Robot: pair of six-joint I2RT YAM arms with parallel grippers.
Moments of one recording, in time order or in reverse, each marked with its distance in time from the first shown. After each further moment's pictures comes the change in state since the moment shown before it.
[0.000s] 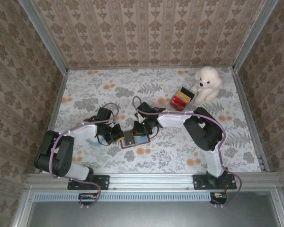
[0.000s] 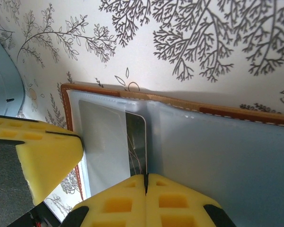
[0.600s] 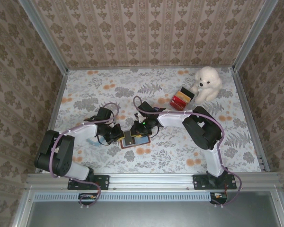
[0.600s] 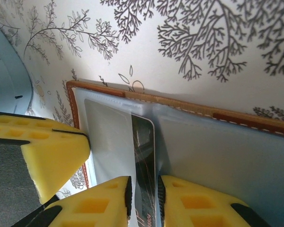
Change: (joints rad) left arm 0.000 0.007 0.003 0.000 0.003 0.005; right arm -0.009 0.024 0.003 0.024 -0.078 0.016
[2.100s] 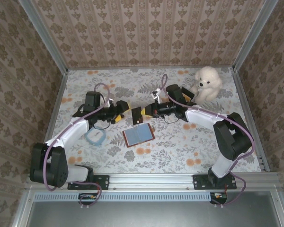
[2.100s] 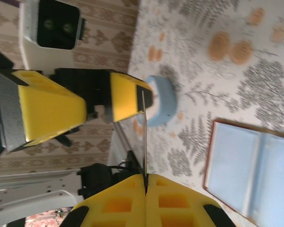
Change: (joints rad) left arm 0.104 -0.139 0.166 0.213 0.332 -0.085; right arm -0.275 -0.353 -0.240 0.417 -0.367 0.060
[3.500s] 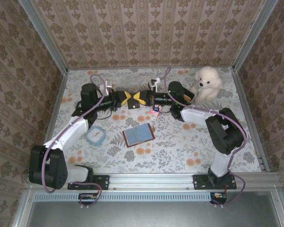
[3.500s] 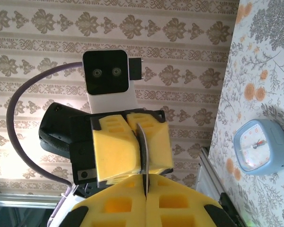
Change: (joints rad) left arm -0.013 -0.019 0.043 0.336 0.051 -0.304; right arm 0.011 0.106 0.021 0.672 0.011 0.636
